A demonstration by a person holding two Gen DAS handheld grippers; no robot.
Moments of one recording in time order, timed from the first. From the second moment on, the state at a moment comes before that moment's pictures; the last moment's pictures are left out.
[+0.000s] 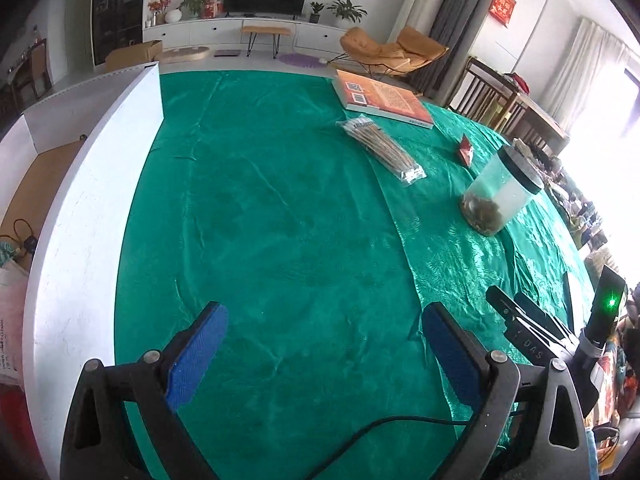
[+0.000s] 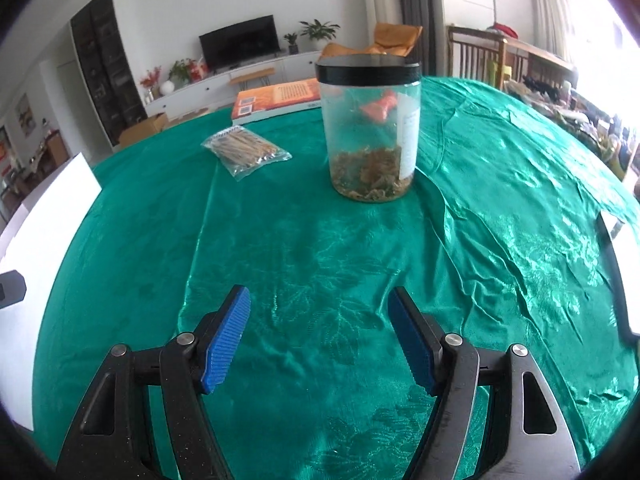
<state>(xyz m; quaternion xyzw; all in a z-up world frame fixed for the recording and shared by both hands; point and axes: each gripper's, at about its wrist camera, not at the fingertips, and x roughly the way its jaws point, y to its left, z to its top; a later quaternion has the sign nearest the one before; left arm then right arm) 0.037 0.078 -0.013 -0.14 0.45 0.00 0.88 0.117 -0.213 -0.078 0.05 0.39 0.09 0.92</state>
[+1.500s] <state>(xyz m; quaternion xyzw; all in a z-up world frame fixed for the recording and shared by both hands) 0.166 0.097 -0.045 -0.25 0.49 0.00 0.84 0.200 -0.263 -0.083 -0.01 0.41 0.25 0.88</state>
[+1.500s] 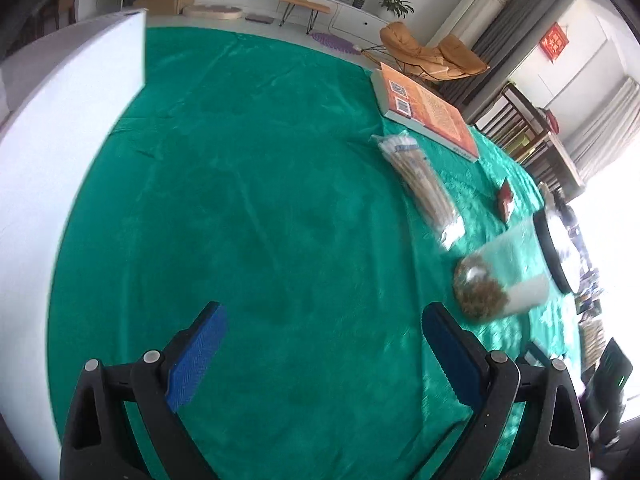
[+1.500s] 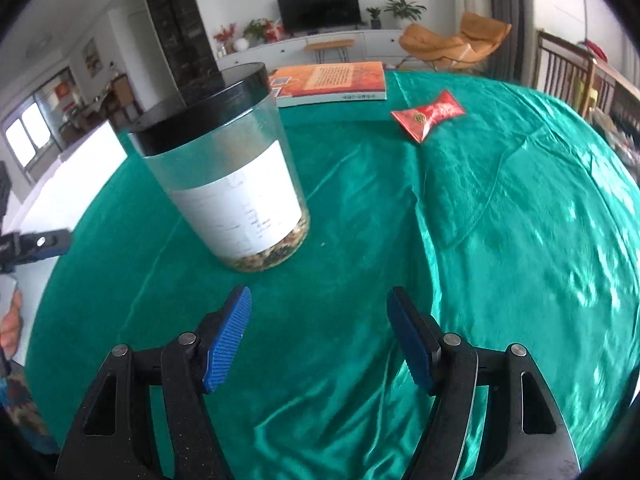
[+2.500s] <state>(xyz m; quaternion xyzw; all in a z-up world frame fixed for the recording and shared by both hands) 0.347 0.031 -0.092 0.01 0.58 -0.03 0.81 0.177 -0.265 -0.097 0.01 0.42 0.20 0.88</state>
